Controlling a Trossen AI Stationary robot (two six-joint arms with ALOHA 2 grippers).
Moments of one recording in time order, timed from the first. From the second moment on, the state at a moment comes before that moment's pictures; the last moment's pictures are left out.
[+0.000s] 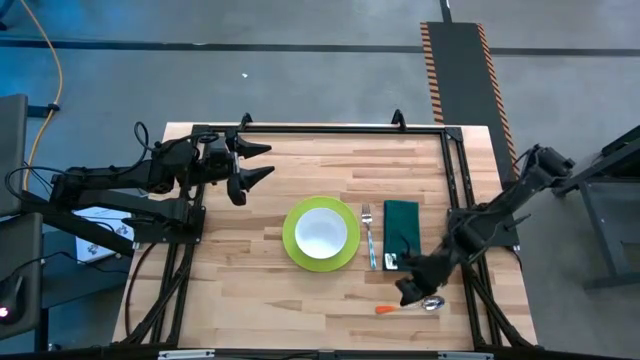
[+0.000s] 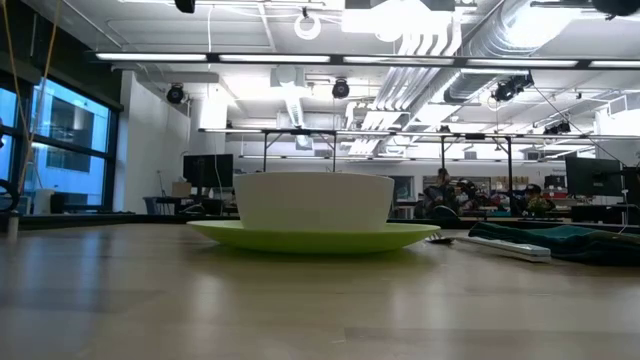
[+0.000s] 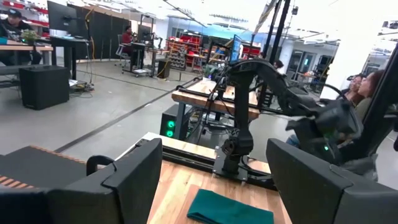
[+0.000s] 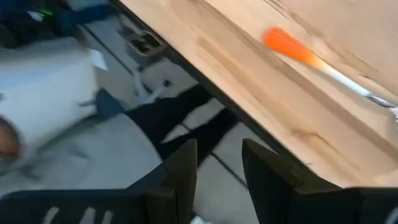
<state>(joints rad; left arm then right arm) 0.19 0.80 0.80 0.05 -0.15 -0.16 0.68 1.22 0.83 -0.38 -0.16 1.79</state>
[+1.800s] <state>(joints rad) 0.19 0.80 0.80 0.06 -0.15 -0.16 0.85 1.59 0.89 -0.68 -0.26 2.19</state>
